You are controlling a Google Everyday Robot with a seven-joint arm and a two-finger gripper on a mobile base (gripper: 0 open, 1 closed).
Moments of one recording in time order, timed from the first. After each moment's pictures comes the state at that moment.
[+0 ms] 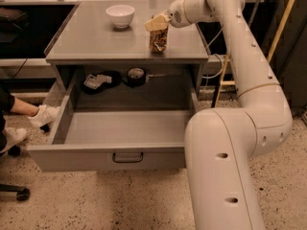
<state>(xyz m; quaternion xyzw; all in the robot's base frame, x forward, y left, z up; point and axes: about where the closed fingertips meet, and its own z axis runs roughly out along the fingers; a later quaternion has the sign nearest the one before) 0.868 -0.031 0.920 -0.40 0.74 0.24 0.48</state>
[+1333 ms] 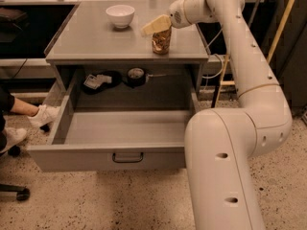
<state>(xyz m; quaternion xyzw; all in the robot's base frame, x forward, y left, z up) 0.868 -0.031 0.920 -0.40 0.74 0.24 0.48</state>
